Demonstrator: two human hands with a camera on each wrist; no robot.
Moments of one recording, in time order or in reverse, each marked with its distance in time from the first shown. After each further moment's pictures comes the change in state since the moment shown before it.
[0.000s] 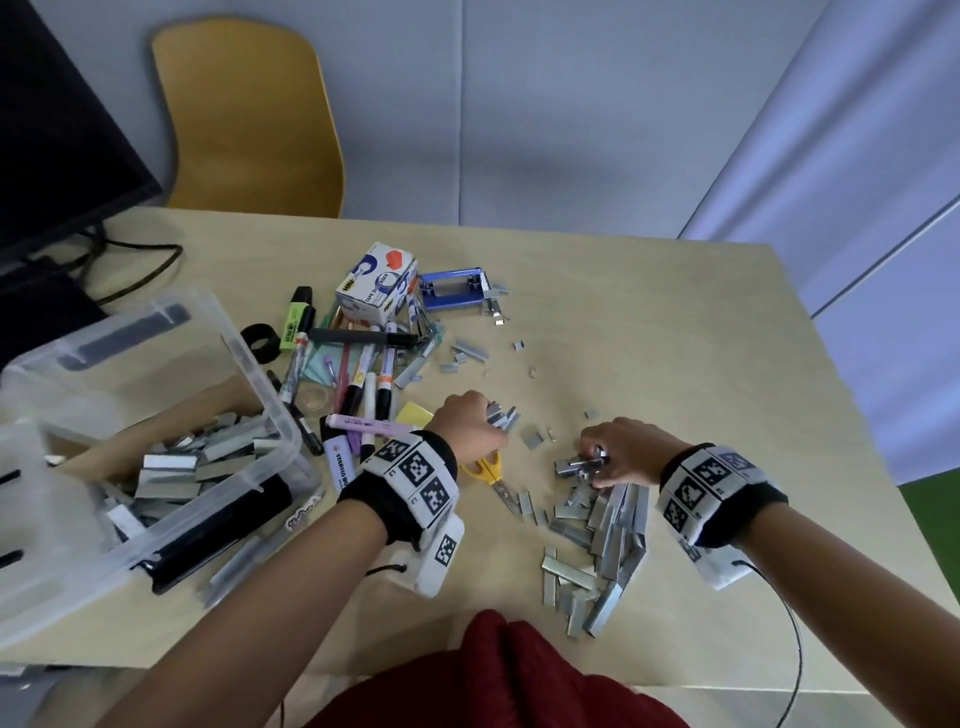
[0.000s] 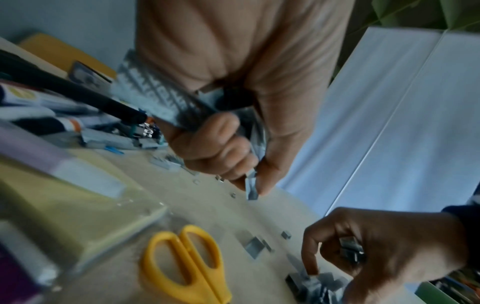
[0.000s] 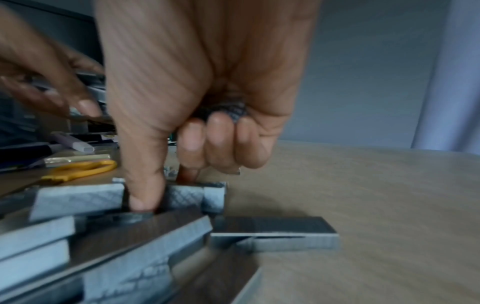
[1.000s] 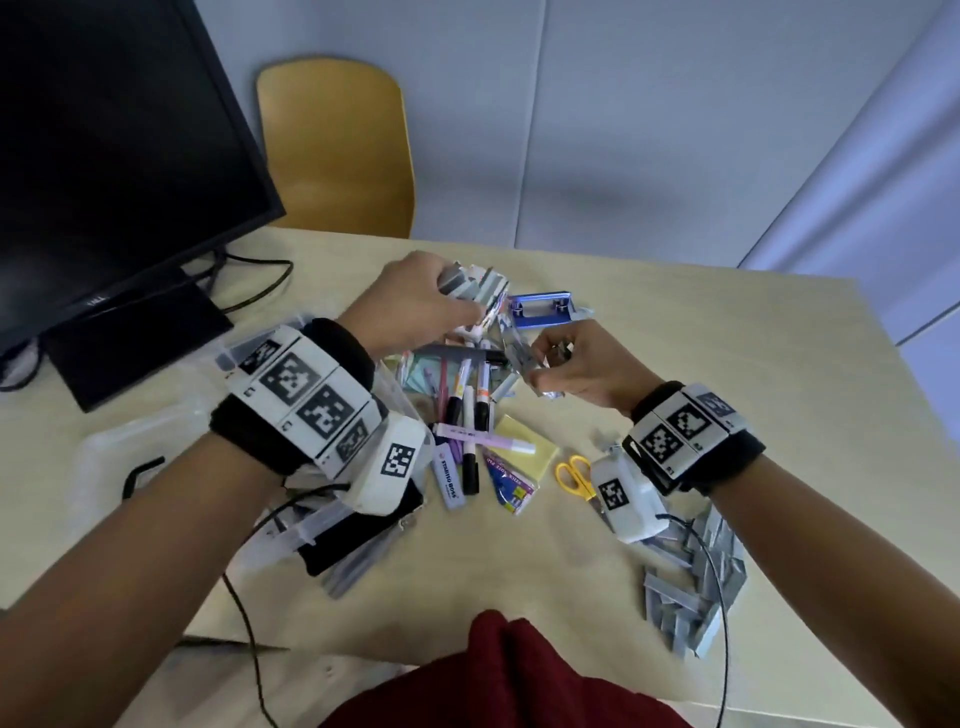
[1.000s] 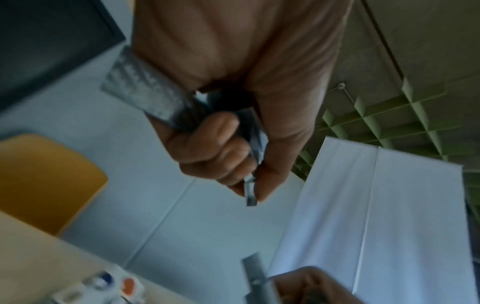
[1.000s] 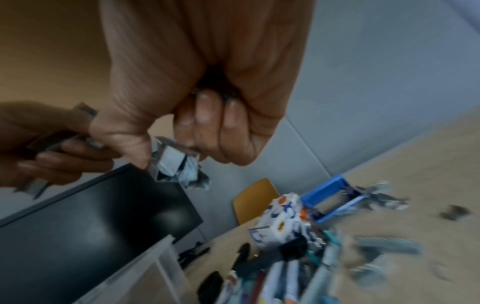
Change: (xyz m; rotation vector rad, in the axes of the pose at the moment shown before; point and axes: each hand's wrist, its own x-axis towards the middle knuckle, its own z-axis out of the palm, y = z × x) left_hand -0.093 -0.026 -0.187 -0.085 0.371 0.212; right_hand 0.023 -0.175 -0.087 0.711 0.351 -0.265
